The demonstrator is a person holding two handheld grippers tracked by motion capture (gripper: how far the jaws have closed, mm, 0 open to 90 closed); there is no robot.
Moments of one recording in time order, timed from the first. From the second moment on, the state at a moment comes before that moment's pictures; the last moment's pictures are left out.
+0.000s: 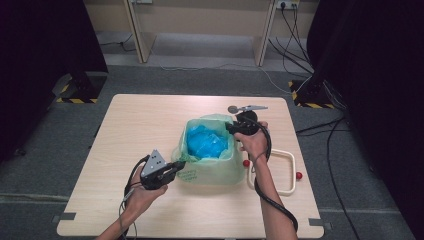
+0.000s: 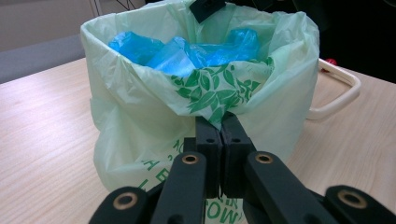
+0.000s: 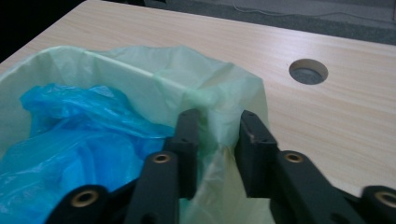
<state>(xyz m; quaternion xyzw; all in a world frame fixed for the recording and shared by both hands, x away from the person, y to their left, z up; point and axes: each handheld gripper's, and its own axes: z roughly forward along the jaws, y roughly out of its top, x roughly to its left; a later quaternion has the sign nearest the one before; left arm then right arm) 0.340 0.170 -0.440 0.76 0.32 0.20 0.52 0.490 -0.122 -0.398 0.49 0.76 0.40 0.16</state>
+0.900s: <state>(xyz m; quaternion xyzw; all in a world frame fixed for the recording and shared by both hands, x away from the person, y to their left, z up) 0.340 0.171 -0.433 0.75 0.33 0.19 0.53 0.482 -0.129 -0.388 0.50 0.71 0.46 0.18</state>
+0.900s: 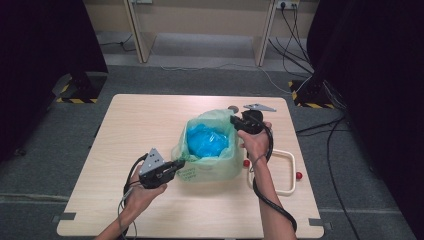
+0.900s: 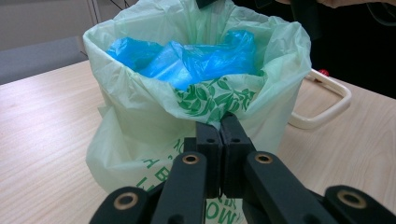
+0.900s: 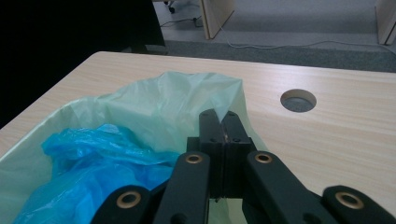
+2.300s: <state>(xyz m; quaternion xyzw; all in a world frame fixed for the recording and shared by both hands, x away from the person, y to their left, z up) 0.341 0.211 -0.358 0.69 0.33 0.21 0.61 0.479 -0.094 -0.308 0.45 0.68 0.55 0.16</state>
